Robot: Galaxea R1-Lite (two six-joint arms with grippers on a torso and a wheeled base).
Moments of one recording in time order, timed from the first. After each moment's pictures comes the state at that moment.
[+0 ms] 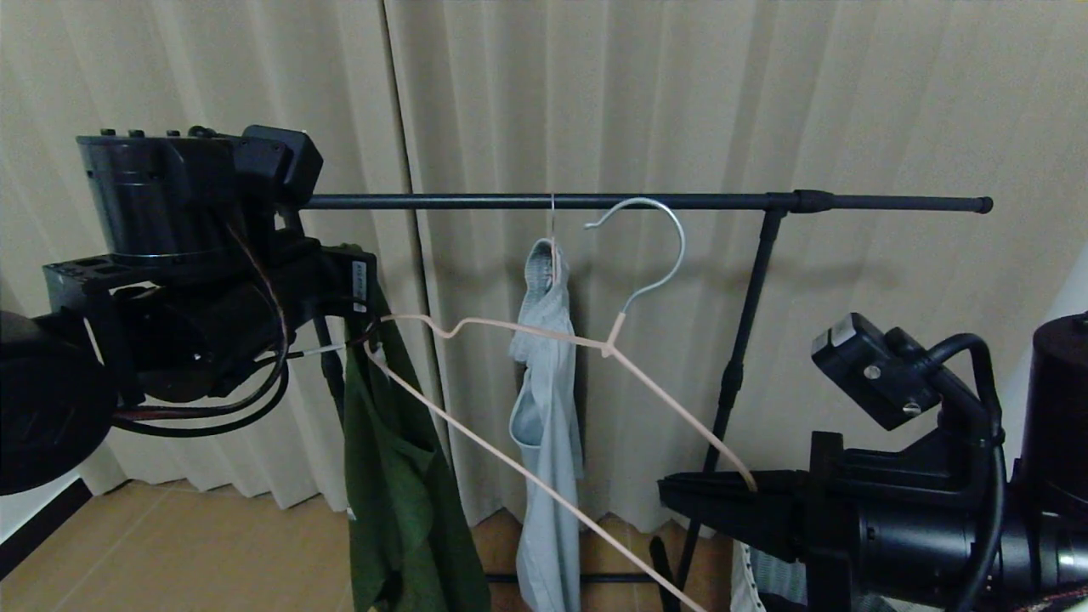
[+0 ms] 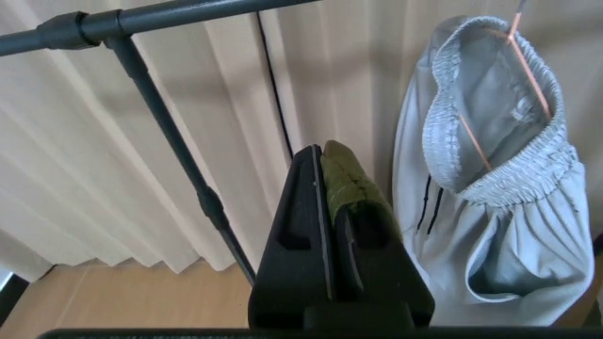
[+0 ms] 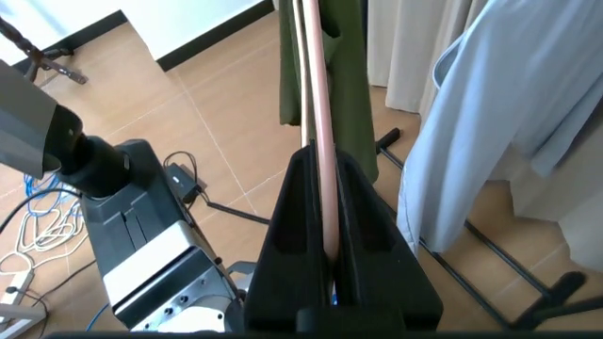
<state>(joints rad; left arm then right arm) -0.43 1.59 -0.98 -0.45 0.41 0.11 0.83 1.38 -0.65 -0.35 0.18 0.26</state>
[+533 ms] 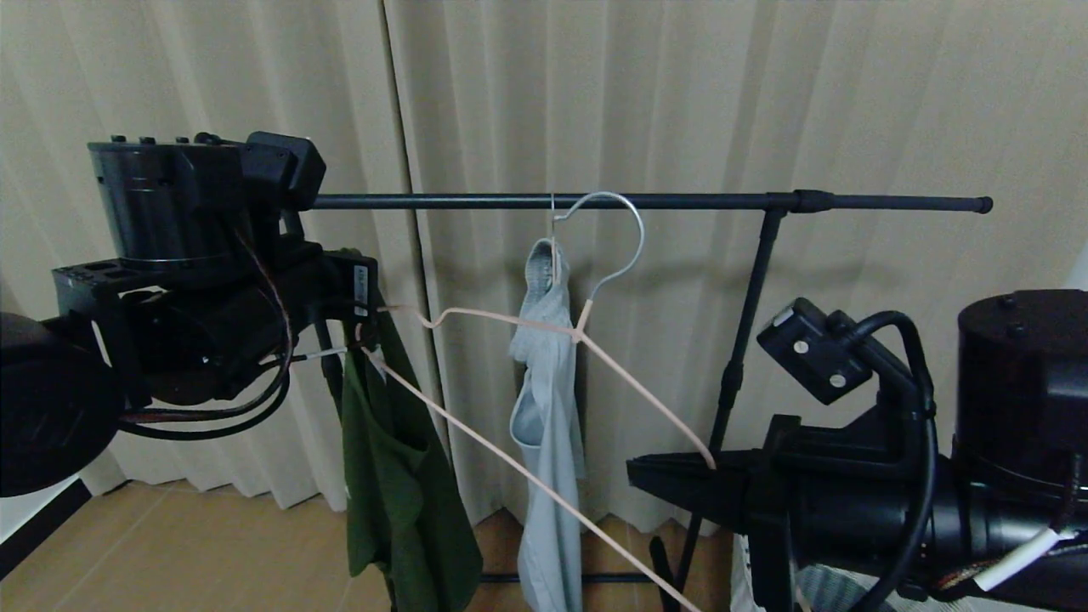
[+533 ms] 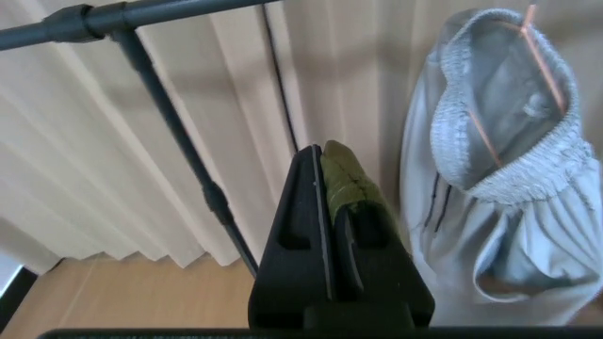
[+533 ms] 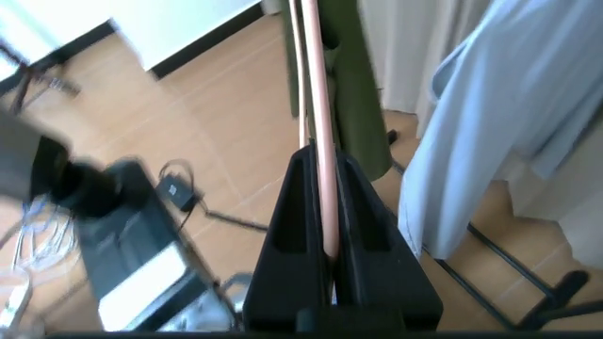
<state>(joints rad) -0.44 1.60 -0.97 -0.45 0.43 0.11 0.84 1.46 -0.72 -0.35 0.15 0.27</state>
